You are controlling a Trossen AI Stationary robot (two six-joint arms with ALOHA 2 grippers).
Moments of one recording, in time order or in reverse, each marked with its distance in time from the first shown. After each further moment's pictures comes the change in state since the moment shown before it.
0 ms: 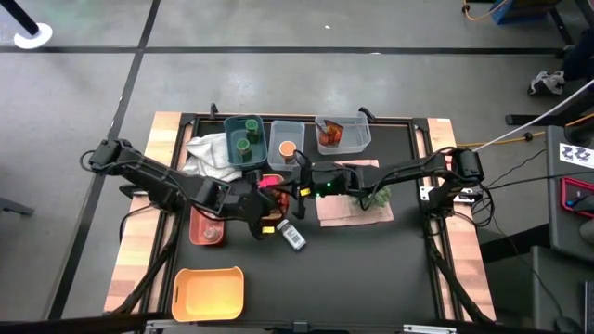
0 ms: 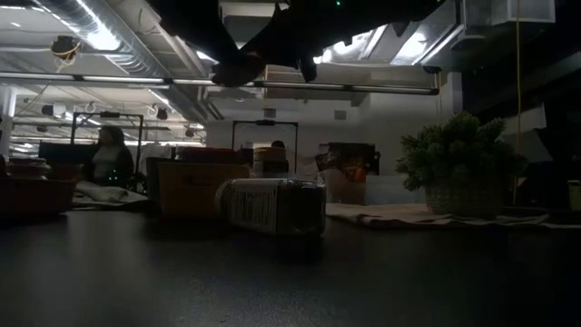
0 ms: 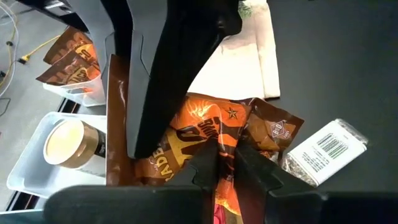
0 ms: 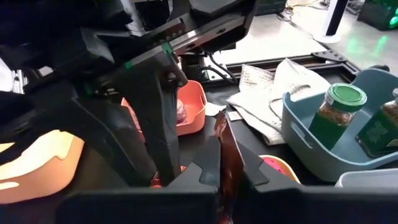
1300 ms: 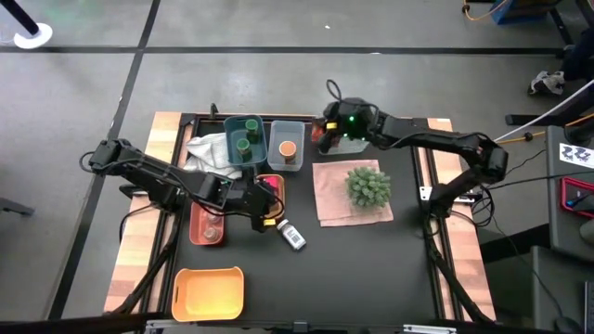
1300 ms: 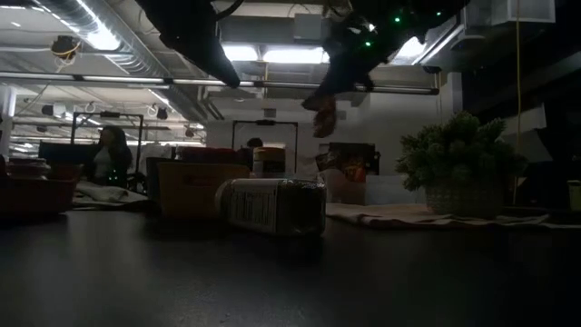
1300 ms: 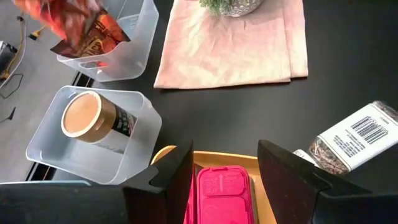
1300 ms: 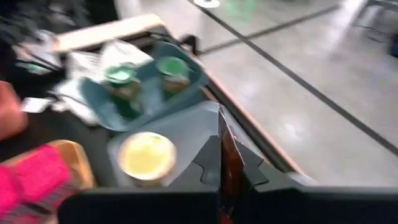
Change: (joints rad) left arm 0.050 0.000 0.000 -0.083 -0.002 -0.035; right arm -0.429 -0.214 0.000 -0.368 0.030 -0.079
